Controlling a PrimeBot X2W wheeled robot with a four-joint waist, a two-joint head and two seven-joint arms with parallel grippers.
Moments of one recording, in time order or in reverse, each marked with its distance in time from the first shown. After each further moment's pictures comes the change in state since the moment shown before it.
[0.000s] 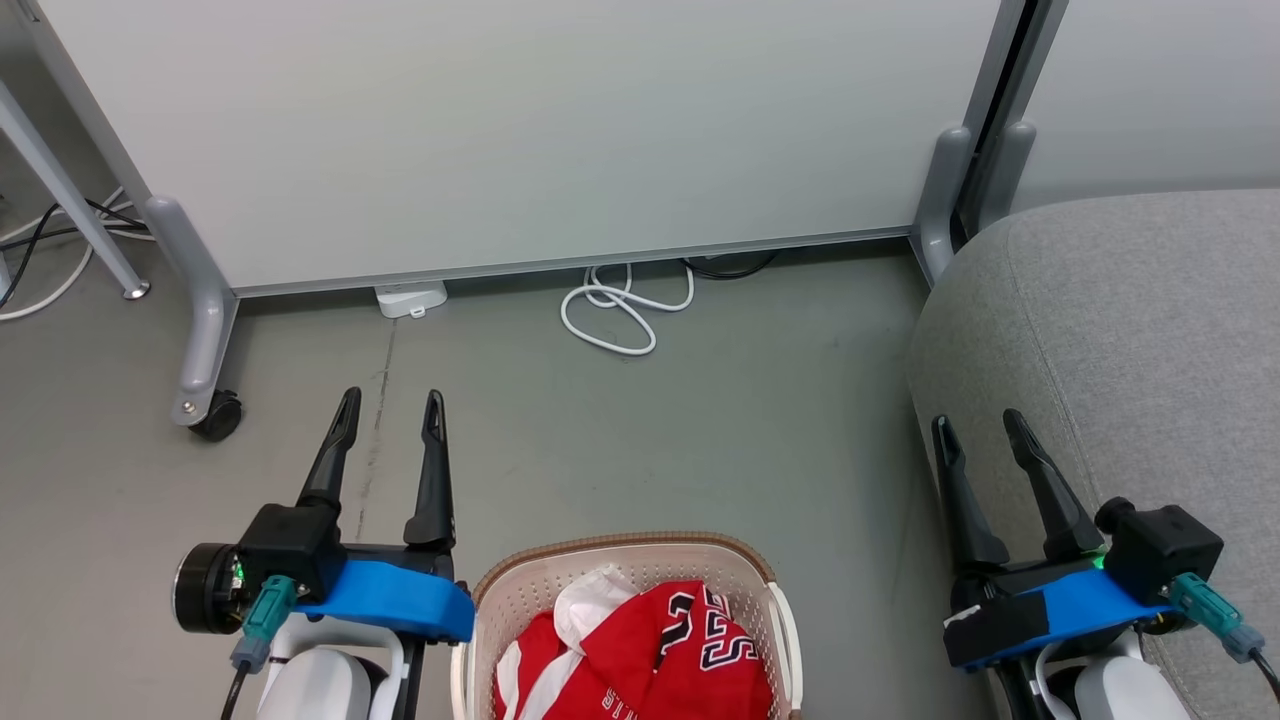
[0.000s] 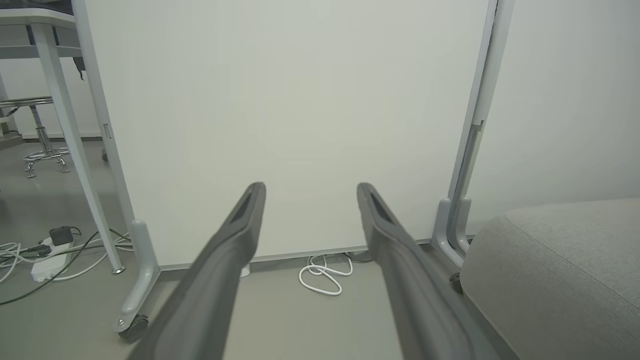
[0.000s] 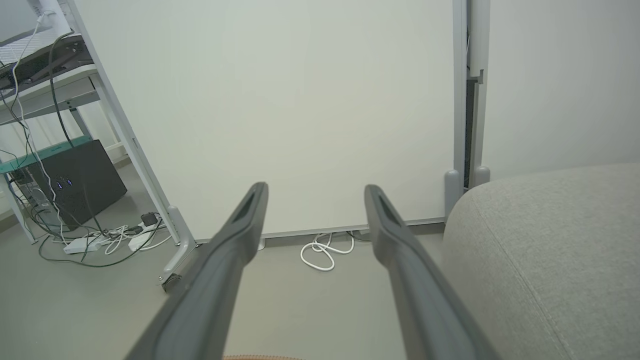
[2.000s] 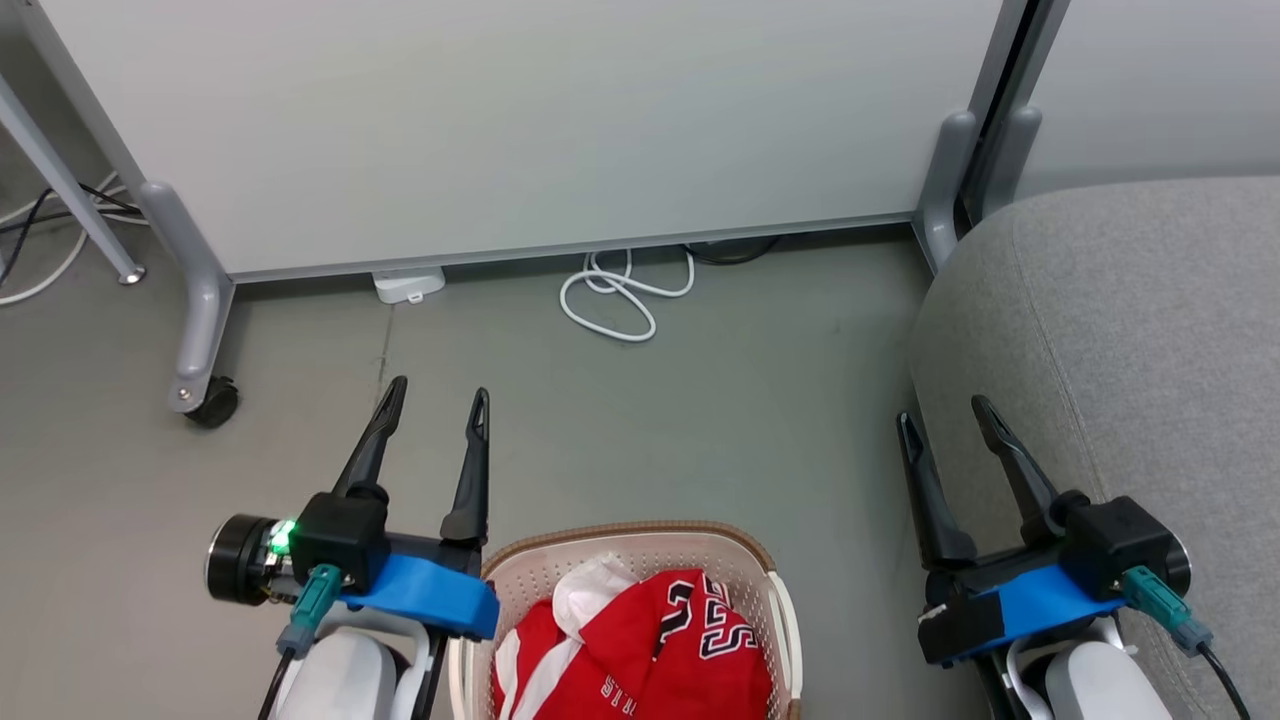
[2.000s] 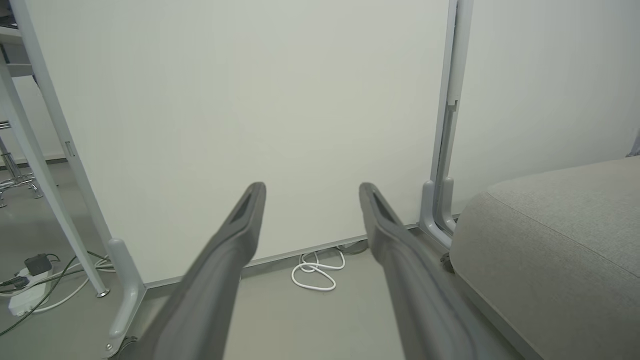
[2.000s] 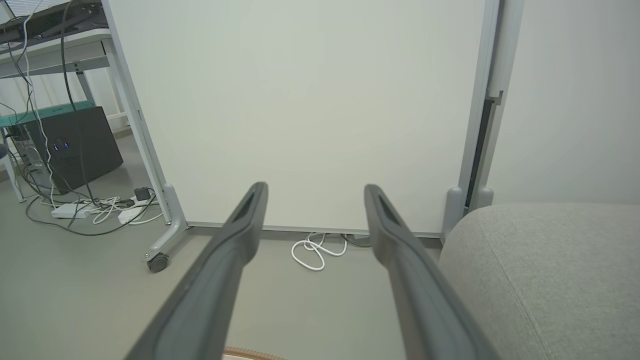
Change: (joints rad) left arm -0.028 -0.049 0.030 0.070 0.138 -0.088 -0.040; right arm -0.030 -0.001 0.037 0.032 -0.136 0.000 -0.039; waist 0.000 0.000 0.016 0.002
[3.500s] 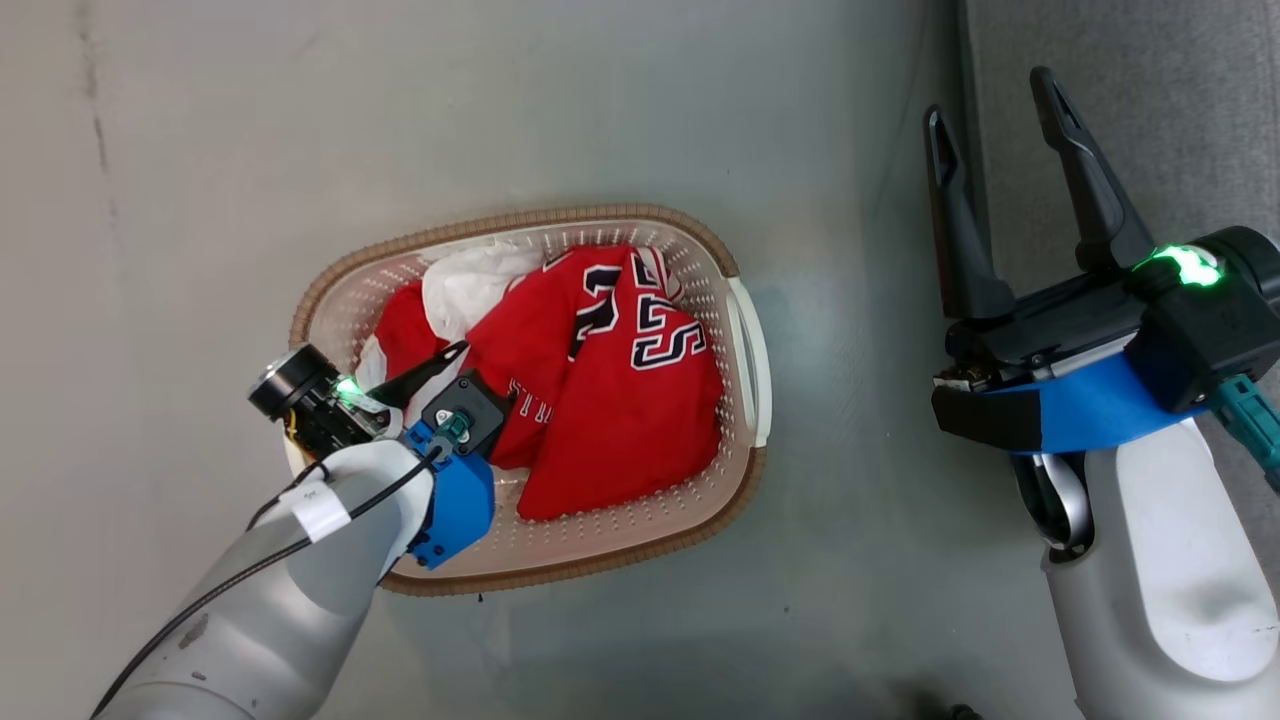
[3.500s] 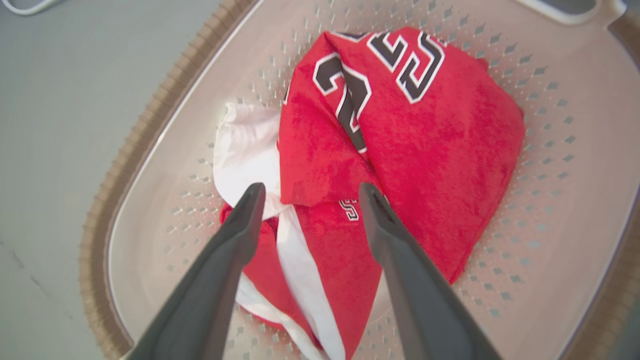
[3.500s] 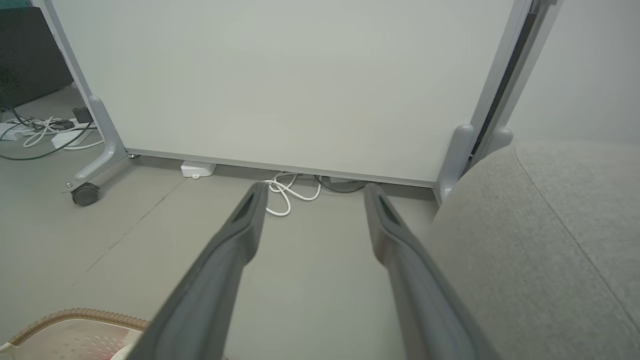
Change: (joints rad) left arm -0.634 0.127 -0.762 0.844 -0.114 -0.043 0.001; right arm -0.348 -0.027 0.017 -0.162 -0.093 0.001 -0.001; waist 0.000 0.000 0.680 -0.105
